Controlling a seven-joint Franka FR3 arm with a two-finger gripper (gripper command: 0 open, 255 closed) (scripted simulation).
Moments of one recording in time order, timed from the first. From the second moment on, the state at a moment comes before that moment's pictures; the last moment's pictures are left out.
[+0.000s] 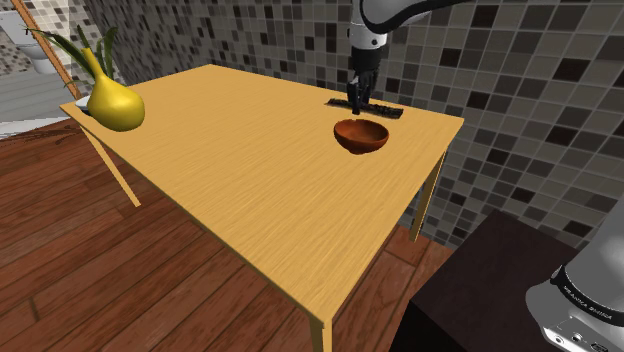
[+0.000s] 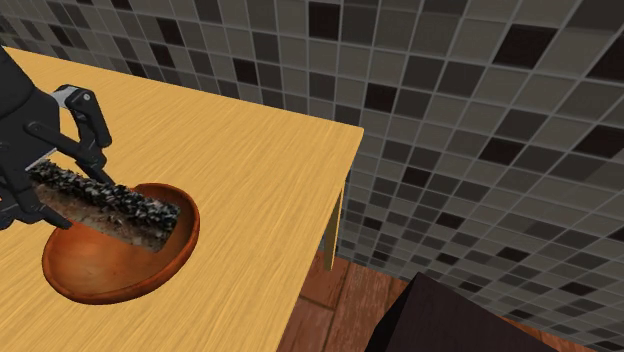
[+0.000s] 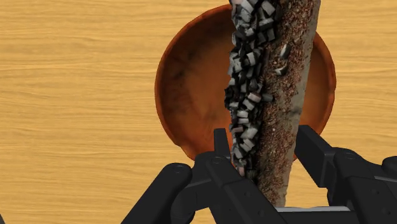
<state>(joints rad) 0.21 0.13 -0.06 -1.67 -0.02 1.85 -0.13</state>
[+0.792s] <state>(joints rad) 0.21 0.15 -0.06 -1.79 -0.02 1.99 -0.12</state>
